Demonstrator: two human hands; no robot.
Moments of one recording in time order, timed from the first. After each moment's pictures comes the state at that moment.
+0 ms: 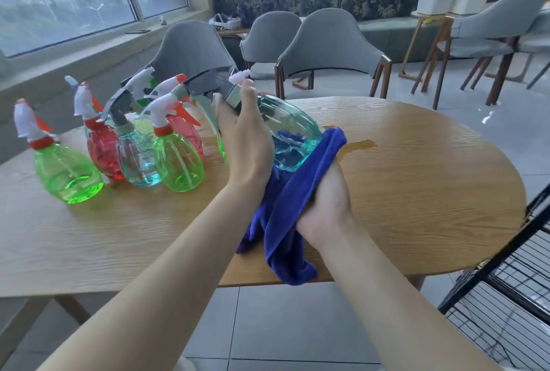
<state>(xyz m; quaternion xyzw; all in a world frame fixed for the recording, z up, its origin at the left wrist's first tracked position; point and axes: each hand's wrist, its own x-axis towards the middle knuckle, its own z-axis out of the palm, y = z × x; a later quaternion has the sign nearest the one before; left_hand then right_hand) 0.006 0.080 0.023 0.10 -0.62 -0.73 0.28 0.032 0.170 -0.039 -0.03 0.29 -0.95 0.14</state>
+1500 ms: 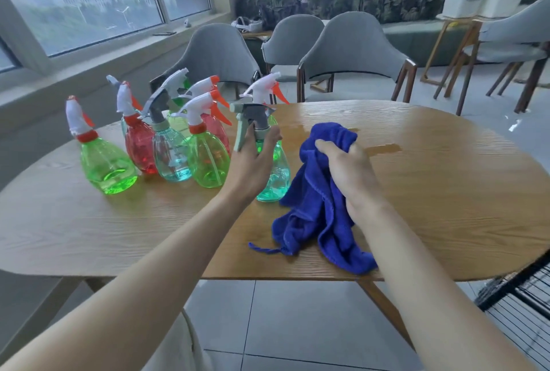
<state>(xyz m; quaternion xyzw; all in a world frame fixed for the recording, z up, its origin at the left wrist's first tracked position) -0.004 0.005 -0.035 0.02 -0.83 -0.52 0.20 0.003 0.176 -0.028 0.02 0.69 -0.72 -0.01</state>
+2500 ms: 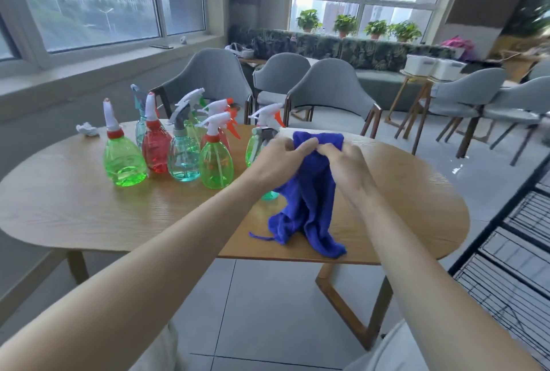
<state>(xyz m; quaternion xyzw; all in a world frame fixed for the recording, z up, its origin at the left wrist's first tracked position) 0.063 0.029 0.041 -0.05 -0.83 -0.55 0.05 0.070 0.183 0.046 -0.06 0.77 -0.63 -0.06</state>
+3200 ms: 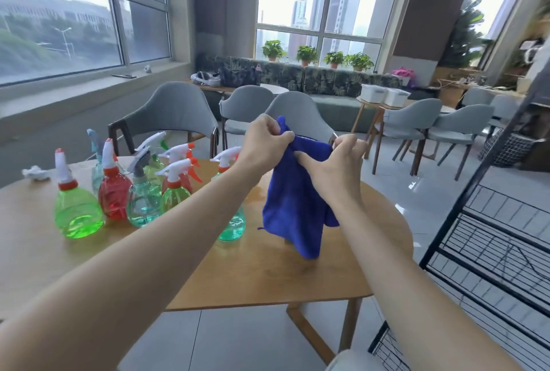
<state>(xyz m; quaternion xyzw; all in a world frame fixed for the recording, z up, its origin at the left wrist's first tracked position) 0.012 0.079 0.142 -0.04 -0.78 -0.60 0.18 0.048 0.222 0.117 0.04 0.86 -0.42 -0.29</state>
